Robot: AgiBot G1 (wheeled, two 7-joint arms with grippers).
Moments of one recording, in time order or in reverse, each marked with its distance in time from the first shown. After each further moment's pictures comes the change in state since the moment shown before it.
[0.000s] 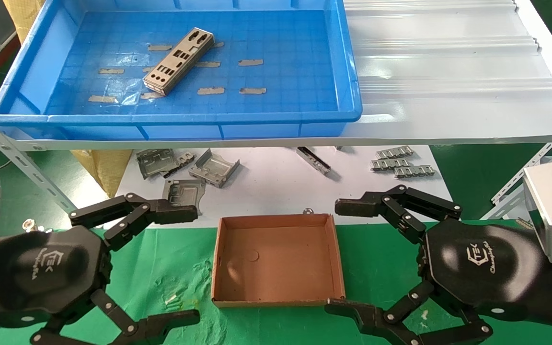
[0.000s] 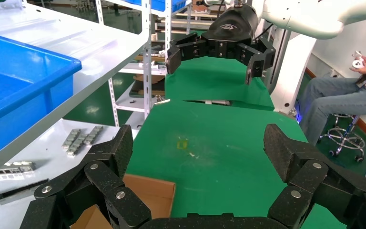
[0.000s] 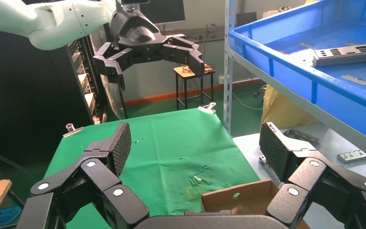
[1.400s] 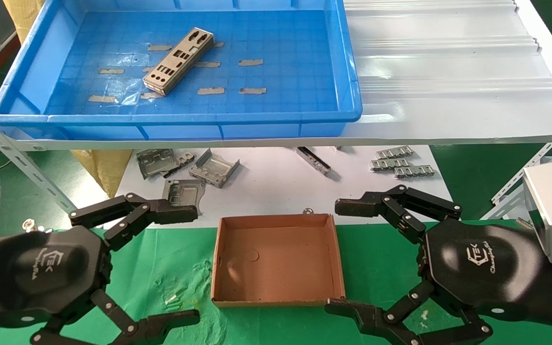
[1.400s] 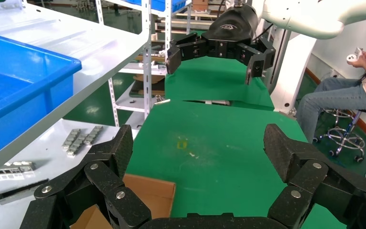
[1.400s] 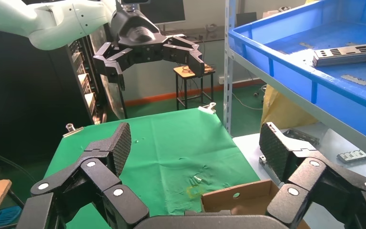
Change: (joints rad) left arm 0.000 0.000 0.000 0.000 0.000 0.000 0.000; right arm 0.000 0.000 0.000 0.000 0.000 0.000 0.000
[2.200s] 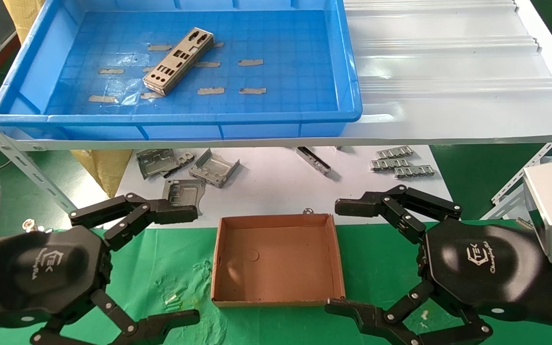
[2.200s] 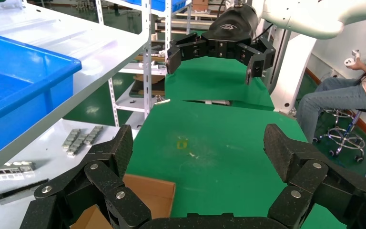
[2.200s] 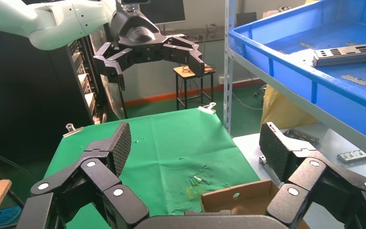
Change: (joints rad) left arm 0.000 0.000 0.000 0.000 0.000 0.000 0.000; right arm 0.000 0.000 0.000 0.000 0.000 0.000 0.000
